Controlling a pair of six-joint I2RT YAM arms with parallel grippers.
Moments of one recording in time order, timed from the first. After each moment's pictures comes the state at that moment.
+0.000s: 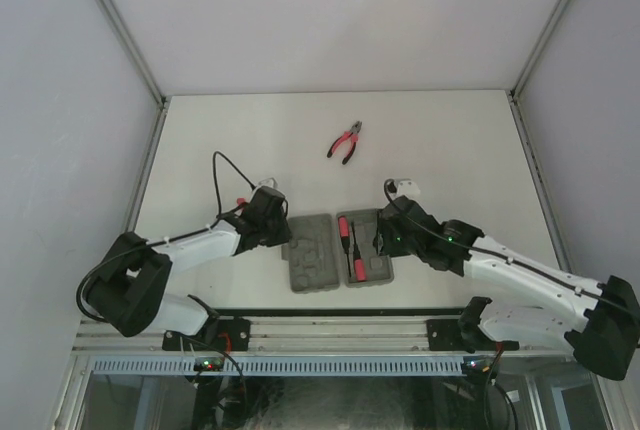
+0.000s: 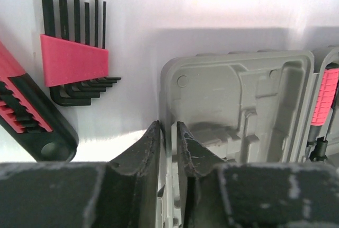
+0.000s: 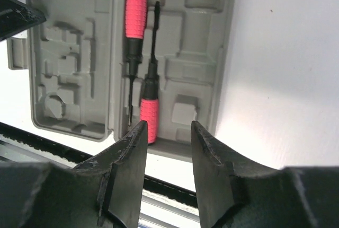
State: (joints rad) left arm -0.61 1.39 0.60 -0.16 -0.11 -0.79; right arm 0.90 1.08 0.78 -0.61 0.25 0.68
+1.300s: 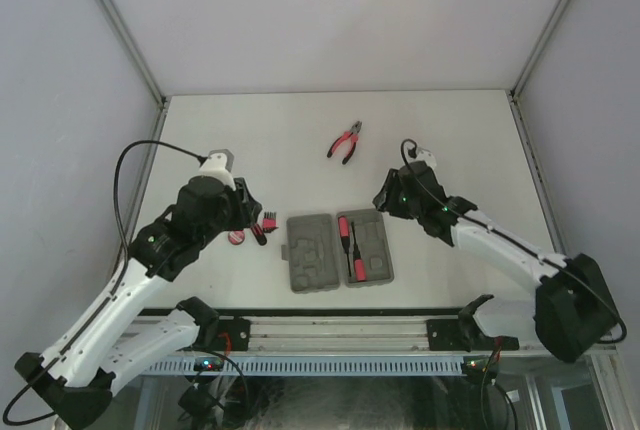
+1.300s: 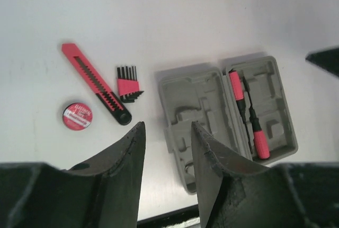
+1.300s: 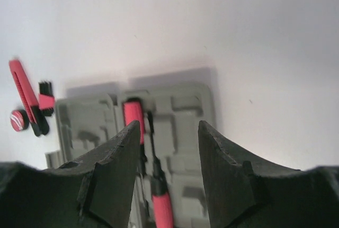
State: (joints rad) left arm -0.60 0.80 0.90 -0.68 -0.22 -0.52; right arm 0.57 1.18 0.71 -0.27 0.14 0.72
